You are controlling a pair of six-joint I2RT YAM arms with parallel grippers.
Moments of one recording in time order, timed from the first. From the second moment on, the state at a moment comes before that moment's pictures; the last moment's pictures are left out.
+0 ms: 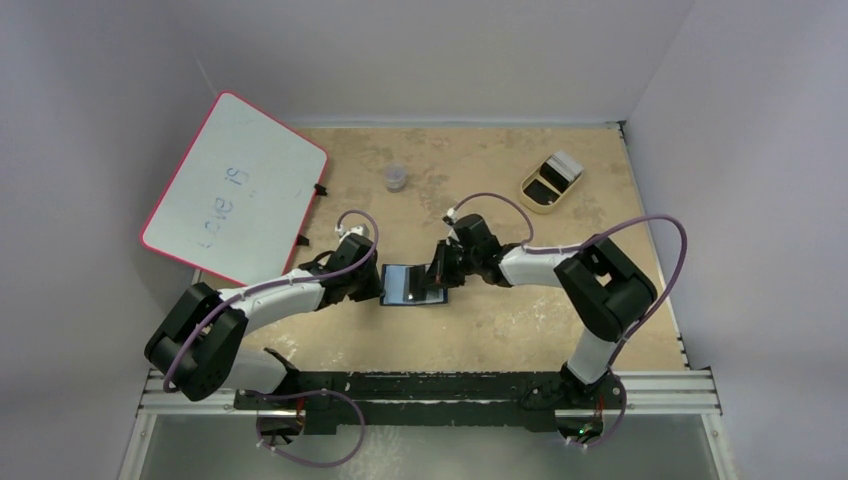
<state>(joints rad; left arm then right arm) -0.63 1.36 0.57 -0.17 -0.07 -0.81 0.68 1.74 0.79 0.14 -0.38 0.83</state>
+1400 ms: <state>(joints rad) -0.63 1.35 0.54 -0.13 -0.01 -0.86 0.76 1.78 0.94 -0.01 -0.28 0.69</state>
